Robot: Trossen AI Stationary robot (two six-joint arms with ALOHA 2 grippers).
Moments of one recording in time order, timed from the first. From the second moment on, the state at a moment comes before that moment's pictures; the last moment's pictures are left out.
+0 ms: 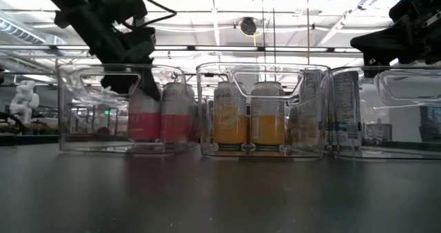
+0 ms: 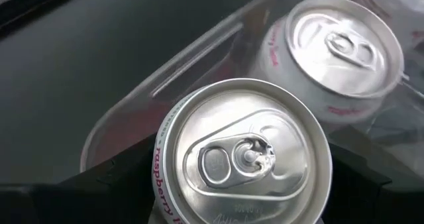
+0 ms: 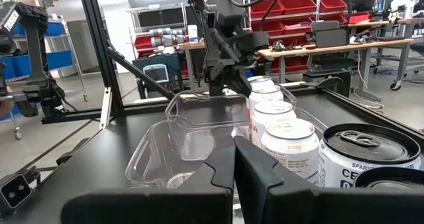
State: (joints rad) left arm 0.17 1.16 0.61 -0.29 -0.26 -0.46; right arm 0.12 0.01 0.01 0.04 0.13 0.12
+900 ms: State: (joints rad) left arm 0.19 1.16 0.56 -0.20 -0.24 -0.49; right arm 0.12 0.01 0.01 0.04 0.13 0.12
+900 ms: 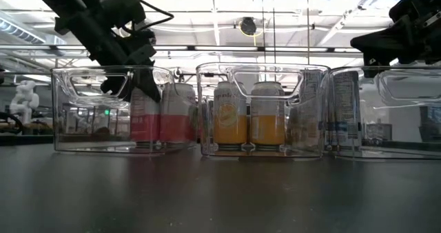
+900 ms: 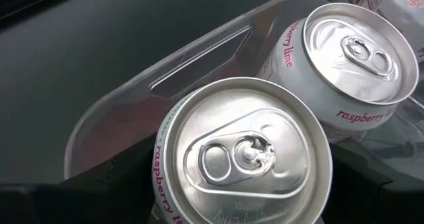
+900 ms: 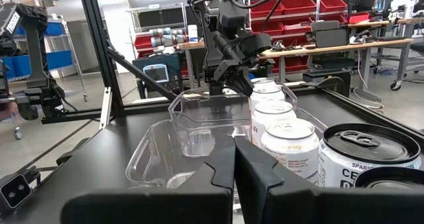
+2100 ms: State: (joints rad) left arm 0.19 1.12 0.70 -0.41 -0.19 -0.46; right arm 0.12 0.01 0.01 0.04 0.13 0.12
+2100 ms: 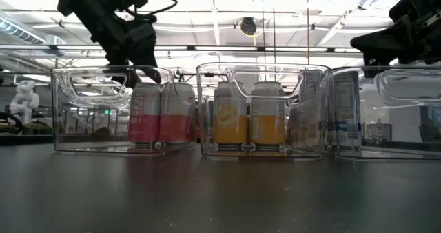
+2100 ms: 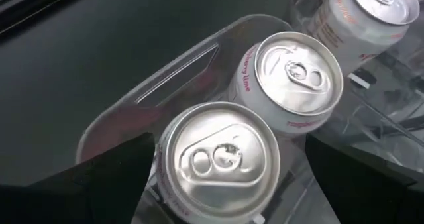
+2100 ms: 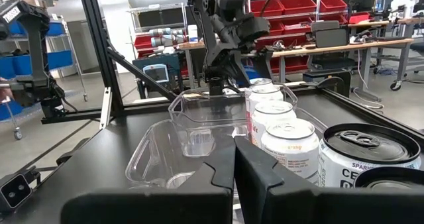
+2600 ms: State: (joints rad) left arm 0.10 1.00 0.85 -0.53 -0.18 -0.49; right arm 0.12 0.01 0.01 0.04 0.13 0.12
